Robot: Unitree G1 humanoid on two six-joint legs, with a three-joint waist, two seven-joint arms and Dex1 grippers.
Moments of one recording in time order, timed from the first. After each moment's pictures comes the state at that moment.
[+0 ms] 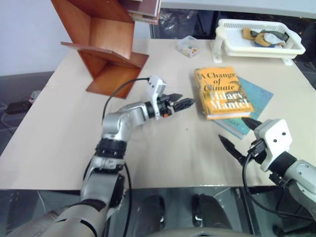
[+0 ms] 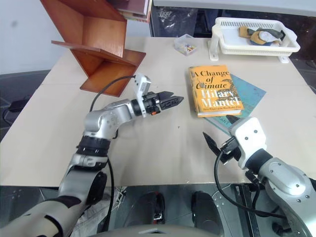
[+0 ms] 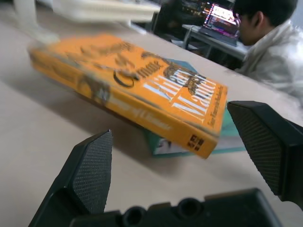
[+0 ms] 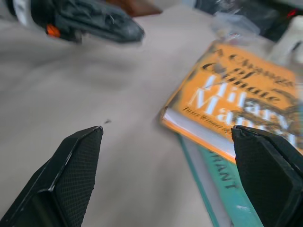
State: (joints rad) left arm -0.83 0.24 0.02 0.36 -0.62 0.83 -0.68; right arm 0.20 -0.75 -0.17 -1.01 0.63 0.70 0.13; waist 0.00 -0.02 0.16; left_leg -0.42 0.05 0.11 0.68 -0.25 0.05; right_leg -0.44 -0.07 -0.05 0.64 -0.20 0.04
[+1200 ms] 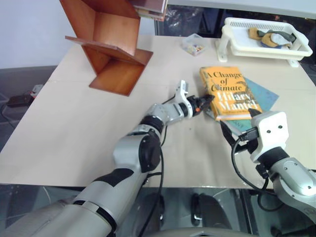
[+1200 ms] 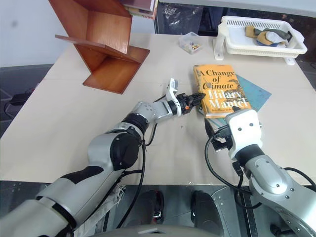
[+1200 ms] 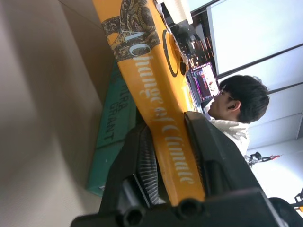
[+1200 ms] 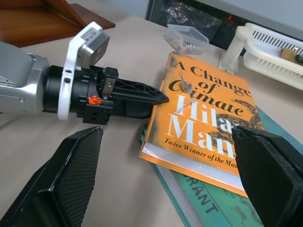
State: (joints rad) left arm -1.26 -0.05 0.49 1.32 -0.59 0.69 -0.54; right arm 0.04 -0.89 0.07 -1.01 0.80 0.65 -0.44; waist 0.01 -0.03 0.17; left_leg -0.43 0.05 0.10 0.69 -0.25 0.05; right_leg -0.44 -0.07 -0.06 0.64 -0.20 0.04
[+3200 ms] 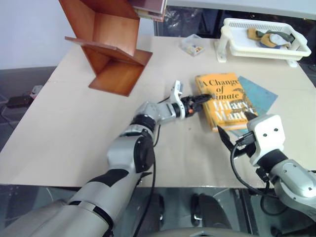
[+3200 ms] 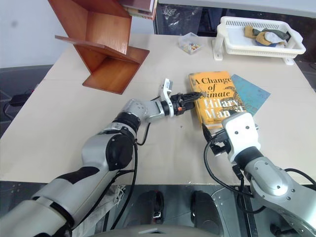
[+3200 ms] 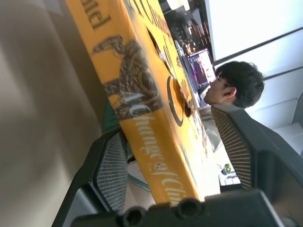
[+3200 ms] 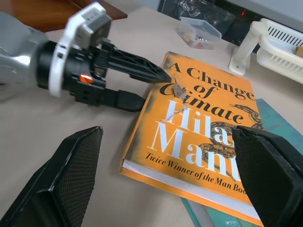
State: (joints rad) left arm -1.22 0.01 0.43 1.26 -0.58 0.84 -0.60; right arm 0.06 -0.97 0.10 -1.01 0.83 0.61 -0.43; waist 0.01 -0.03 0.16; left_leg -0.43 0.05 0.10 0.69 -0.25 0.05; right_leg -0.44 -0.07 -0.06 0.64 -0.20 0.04
